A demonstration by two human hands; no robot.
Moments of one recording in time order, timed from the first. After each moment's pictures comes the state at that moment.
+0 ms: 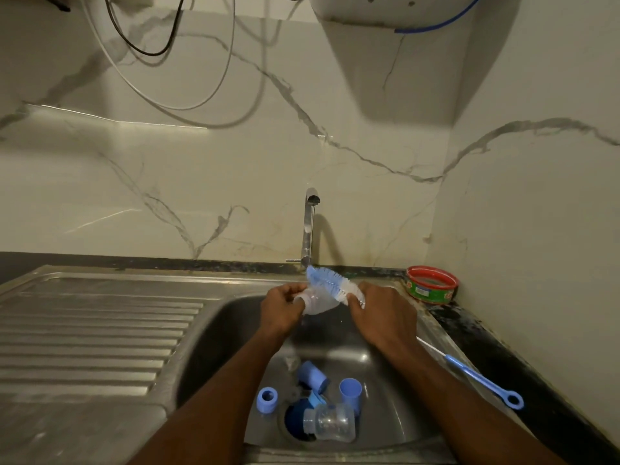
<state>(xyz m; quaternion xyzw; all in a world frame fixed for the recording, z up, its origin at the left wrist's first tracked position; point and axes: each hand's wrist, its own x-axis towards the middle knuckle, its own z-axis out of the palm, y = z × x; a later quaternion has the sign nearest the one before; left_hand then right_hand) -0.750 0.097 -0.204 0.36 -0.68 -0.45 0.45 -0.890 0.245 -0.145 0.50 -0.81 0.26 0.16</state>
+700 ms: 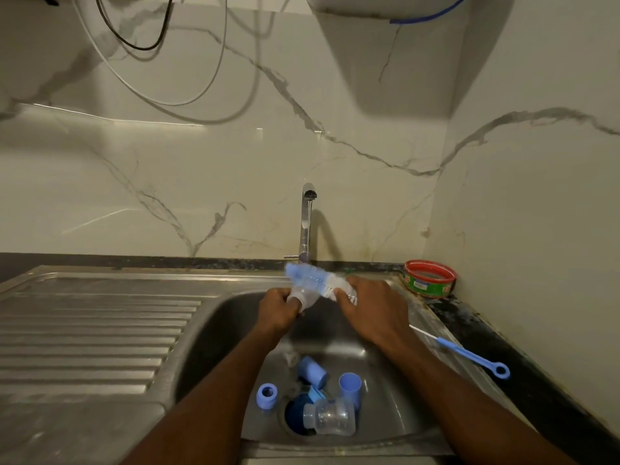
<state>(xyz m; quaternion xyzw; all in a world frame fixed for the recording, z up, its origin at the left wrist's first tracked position) -0.744 0.099 -0.207 0.39 -0.68 -0.47 0.41 -0.884 0.240 -0.146 0.54 -0.79 0.27 0.14</state>
